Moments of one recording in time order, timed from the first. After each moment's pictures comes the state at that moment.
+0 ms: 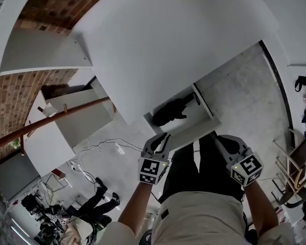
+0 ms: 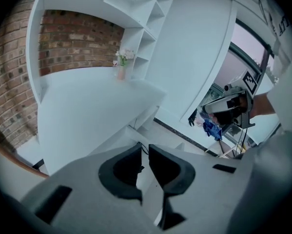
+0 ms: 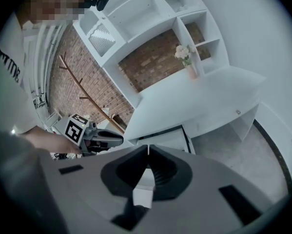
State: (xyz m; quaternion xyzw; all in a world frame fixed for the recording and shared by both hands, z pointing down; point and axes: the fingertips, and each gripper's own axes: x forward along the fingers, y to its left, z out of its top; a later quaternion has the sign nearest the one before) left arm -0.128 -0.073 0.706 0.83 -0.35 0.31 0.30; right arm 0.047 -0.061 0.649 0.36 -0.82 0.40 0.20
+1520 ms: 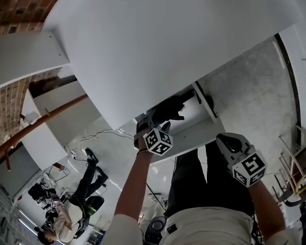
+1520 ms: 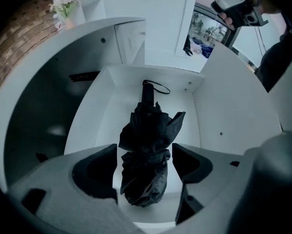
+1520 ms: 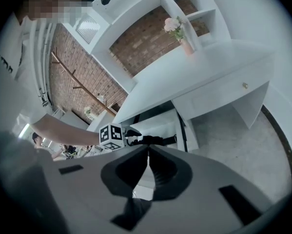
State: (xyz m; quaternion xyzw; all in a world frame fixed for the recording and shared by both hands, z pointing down) left arm -0.149 -0.072 0.949 0.75 -0.20 0.61 0.16; right arm 0.064 -0.067 0.758 0.30 -0.81 0.45 0.24
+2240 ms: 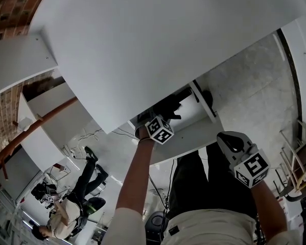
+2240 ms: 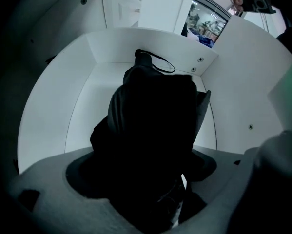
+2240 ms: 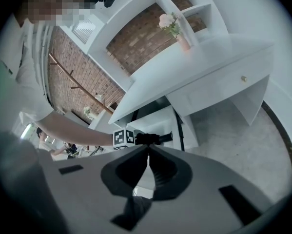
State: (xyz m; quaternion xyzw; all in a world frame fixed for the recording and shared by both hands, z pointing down) left arm -0.140 -0.069 1.022 0.74 -0.14 0.64 0.18; right arm 0.072 -0.070 0.777 0.30 -0.80 0.46 0.24
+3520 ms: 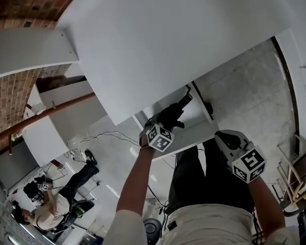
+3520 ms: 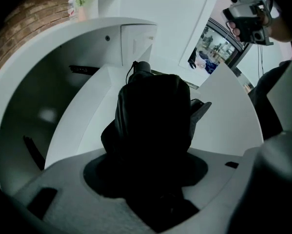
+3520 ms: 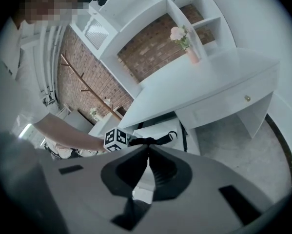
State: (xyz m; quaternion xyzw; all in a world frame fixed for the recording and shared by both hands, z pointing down) left arm -0.117 -0.061 0.948 0.76 -0.21 0.56 0.26; right arm 0.077 -0.079 0.737 0.29 -0.83 0.42 0.21
